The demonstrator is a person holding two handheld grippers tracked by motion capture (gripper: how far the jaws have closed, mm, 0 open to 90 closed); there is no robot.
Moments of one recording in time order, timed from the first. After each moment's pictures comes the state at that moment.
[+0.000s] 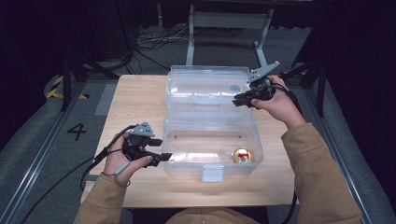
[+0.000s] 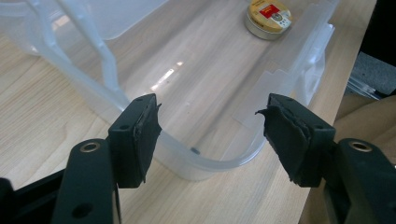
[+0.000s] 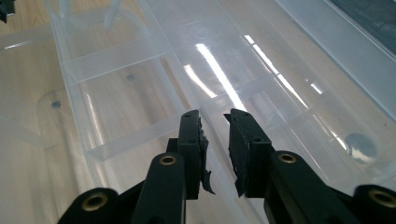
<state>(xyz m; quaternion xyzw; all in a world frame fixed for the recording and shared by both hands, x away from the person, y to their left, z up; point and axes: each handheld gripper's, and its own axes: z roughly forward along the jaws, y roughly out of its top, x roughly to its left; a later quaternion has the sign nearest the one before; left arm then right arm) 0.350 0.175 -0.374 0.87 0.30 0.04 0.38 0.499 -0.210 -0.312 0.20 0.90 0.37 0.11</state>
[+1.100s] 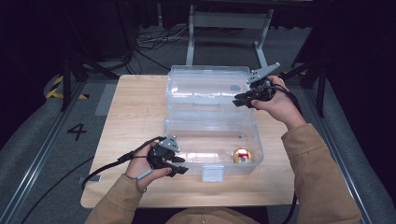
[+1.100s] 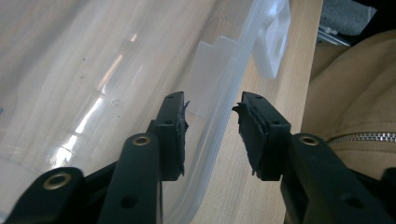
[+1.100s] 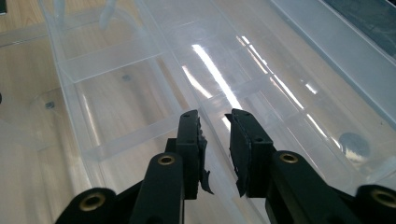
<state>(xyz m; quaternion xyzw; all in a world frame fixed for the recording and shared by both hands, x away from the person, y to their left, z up) 0.350 0.123 -0.413 0.92 0.20 -0.03 0.33 0.496 -0.210 -0.313 0.20 0.90 0.37 0.12</state>
